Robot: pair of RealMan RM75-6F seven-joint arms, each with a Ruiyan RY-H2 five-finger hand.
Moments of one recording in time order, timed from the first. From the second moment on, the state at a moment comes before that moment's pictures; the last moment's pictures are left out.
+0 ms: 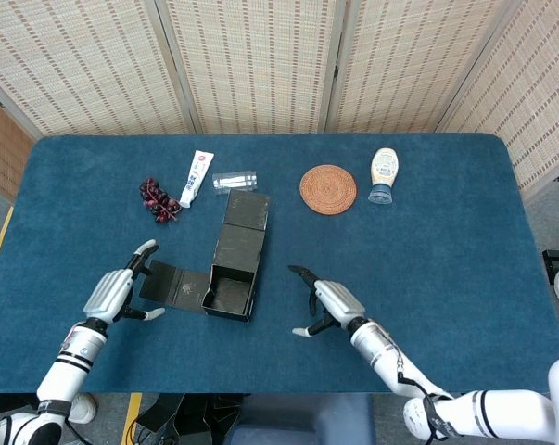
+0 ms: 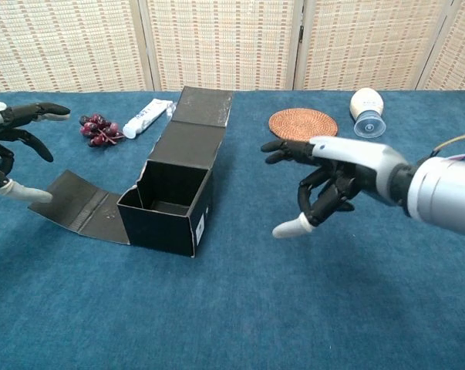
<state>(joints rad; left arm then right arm) -0.52 -1.28 -0.06 -1.70 1.19 1.12 -0.15 0.75 -1.51 0.09 -1.77 -0.95 0.92 0.08</state>
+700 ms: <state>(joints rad) -0.44 -1.21 -0.08 -1.71 1.33 1.17 -0.33 0.79 -1.82 0.23 -1.54 -0.79 0.88 0.03</state>
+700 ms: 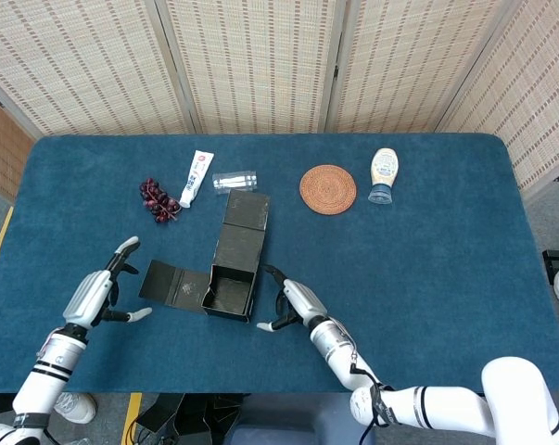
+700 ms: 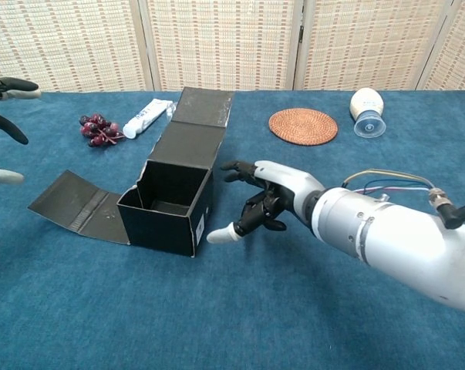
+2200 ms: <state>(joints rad) -0.38 -1.19 -0.12 -1.64 1.40 1.22 -0.49 0.82 -2.13 0.38 -1.16 -0.96 0.92 0.05</state>
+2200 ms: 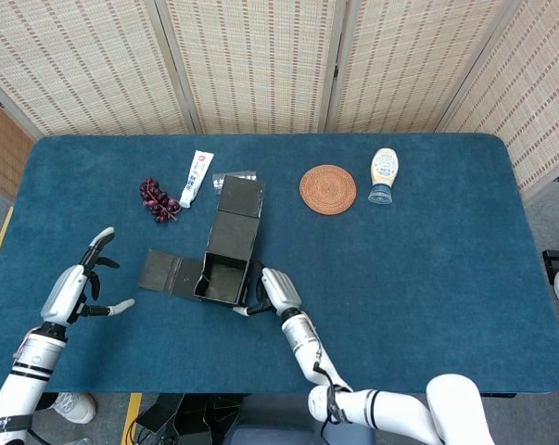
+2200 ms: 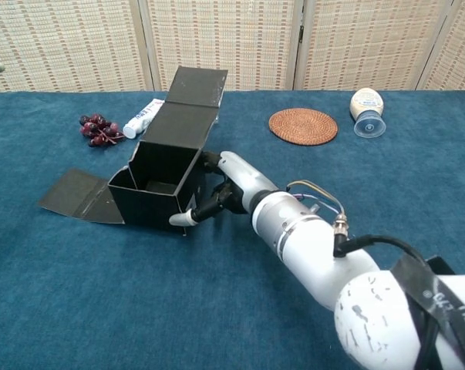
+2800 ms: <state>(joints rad) -0.33 -1.28 -0.22 -1.53 1.23 1.31 -0.42 0.63 -1.84 0.49 -1.50 -0.97 0.71 0.57</state>
